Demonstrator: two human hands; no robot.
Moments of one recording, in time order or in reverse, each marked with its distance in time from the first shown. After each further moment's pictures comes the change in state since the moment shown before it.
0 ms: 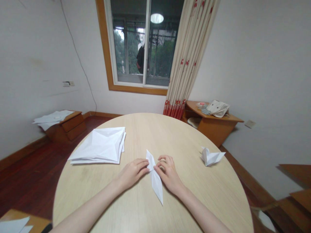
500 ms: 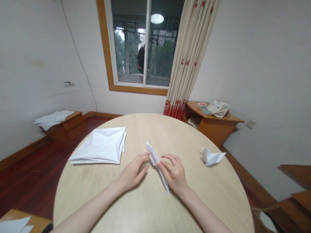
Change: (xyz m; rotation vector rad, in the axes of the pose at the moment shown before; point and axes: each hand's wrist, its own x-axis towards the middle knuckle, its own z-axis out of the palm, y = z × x) left_hand -0.002 0.008 -0.007 -0.115 0.143 0.153; right_hand 0.003 -0.012 -0.018 -0.209 0.366 -0.365
